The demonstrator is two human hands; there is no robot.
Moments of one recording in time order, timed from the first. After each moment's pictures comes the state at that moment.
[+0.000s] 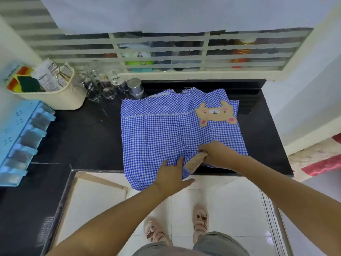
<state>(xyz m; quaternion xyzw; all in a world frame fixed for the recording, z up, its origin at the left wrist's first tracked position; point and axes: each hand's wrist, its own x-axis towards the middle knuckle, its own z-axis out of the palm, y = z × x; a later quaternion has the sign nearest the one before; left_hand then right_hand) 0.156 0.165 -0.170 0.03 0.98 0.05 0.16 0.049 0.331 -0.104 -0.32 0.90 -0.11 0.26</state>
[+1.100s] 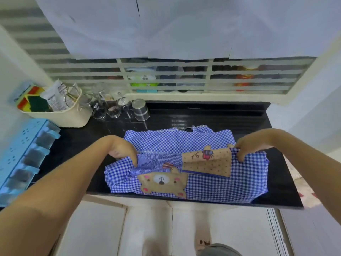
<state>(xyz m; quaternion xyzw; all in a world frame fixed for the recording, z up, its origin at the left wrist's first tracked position) 0.030 -0.019 -0.069 -0.15 0.73 0.28 0.61 -0.068 0.375 -0.021 -0.18 0.82 -0.03 0.54</state>
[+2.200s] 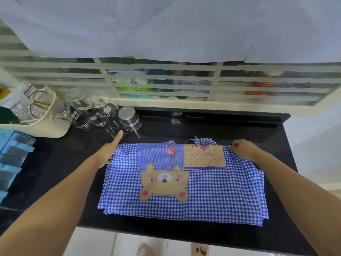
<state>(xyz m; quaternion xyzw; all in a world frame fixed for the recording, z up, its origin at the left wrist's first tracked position) -0.046 -0.053 -0.138 -0.44 0.71 0.50 0.23 -0.197 0.368 -0.169 -0.04 0.92 -0.16 0.35</state>
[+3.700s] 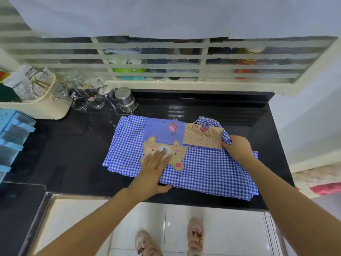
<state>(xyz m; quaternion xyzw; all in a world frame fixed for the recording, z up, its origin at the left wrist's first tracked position) 0.086 0.107 -0.189 0.12 0.97 0.20 0.07 -0.089 0.390 -0.179 0.00 0.95 -0.27 0.16</state>
